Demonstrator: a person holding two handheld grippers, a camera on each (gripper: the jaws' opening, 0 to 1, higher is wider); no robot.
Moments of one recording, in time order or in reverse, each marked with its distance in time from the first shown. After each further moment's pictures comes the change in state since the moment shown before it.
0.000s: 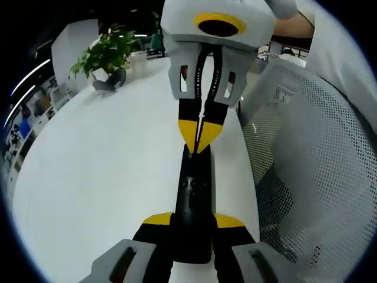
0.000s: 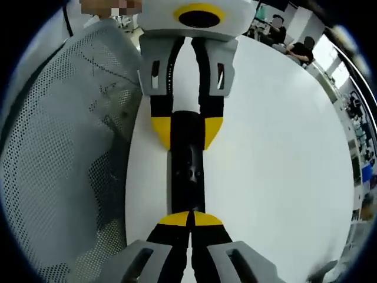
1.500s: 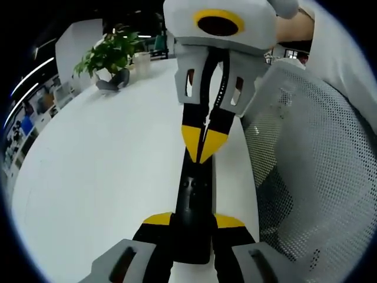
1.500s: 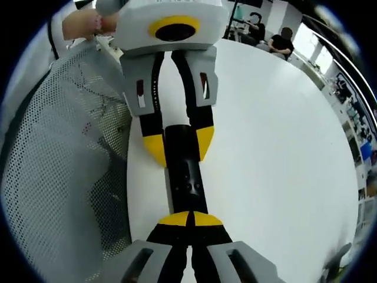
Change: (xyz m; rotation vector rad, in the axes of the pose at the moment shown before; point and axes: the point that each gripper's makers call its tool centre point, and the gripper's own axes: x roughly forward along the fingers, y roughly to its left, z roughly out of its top) left arm 0.000 0.001 0.000 -0.020 -0.019 0.014; right arm 0.000 0.002 0.012 0.123 -0.096 -0.014
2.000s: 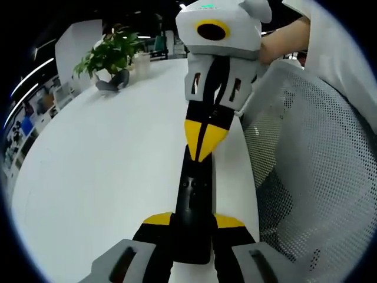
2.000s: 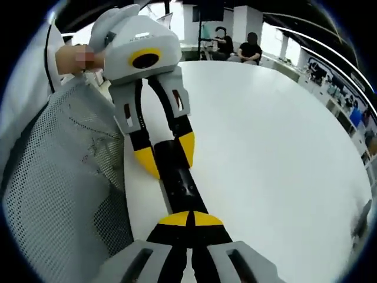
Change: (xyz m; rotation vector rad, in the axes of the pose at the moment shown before) left arm 0.000 0.000 0.000 0.002 -0.001 0.000; right arm -0.003 -0.003 -0.001 0.180 -0.206 -0.031
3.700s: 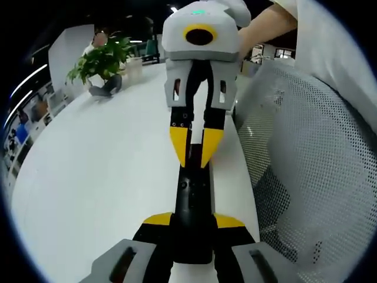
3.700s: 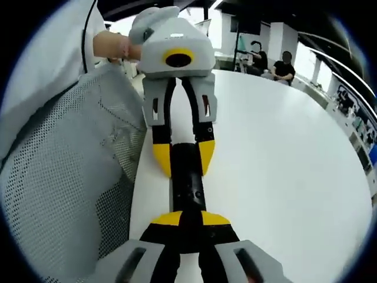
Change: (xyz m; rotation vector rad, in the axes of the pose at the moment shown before) left arm 0.001 -0.002 0.001 0.048 -0.025 -0.042; right arm 0.004 0.006 0.006 -0.246 -0.017 0.165
